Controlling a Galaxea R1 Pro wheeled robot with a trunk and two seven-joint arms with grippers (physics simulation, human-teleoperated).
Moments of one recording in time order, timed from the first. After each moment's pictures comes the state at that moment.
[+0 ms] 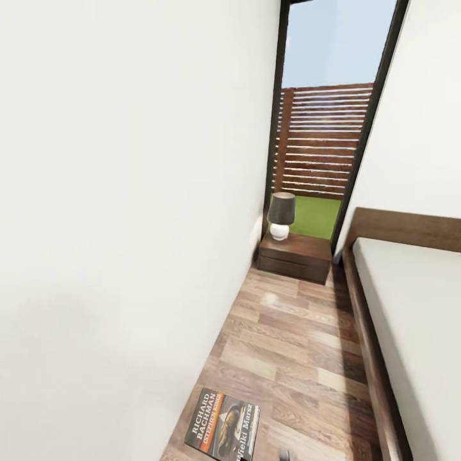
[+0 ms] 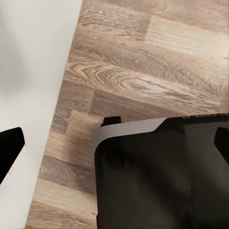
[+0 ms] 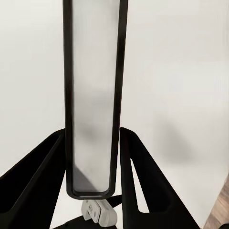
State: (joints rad) left arm -0.18 -0.02 -0.99 -0.08 0.87 -0.24 0.16; right arm -0.40 0.04 -0.08 -0.01 -0.36 -0.06 1.15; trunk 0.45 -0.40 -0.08
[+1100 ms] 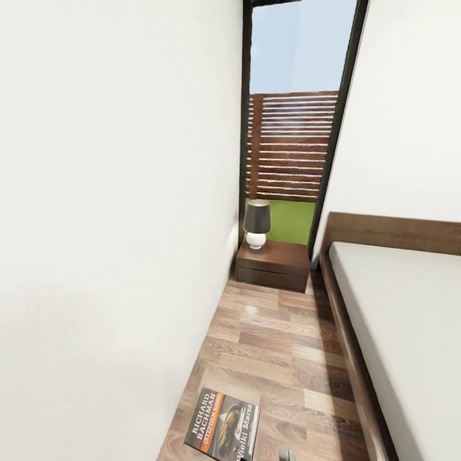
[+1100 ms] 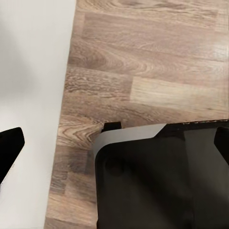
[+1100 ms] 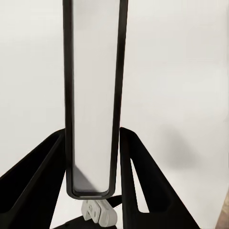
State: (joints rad) left arm -0.18 -0.02 -0.99 -0.08 0.87 -0.24 0.16; right arm -0.40 0.04 -0.08 -0.01 -0.36 -0.06 1.15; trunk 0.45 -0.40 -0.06
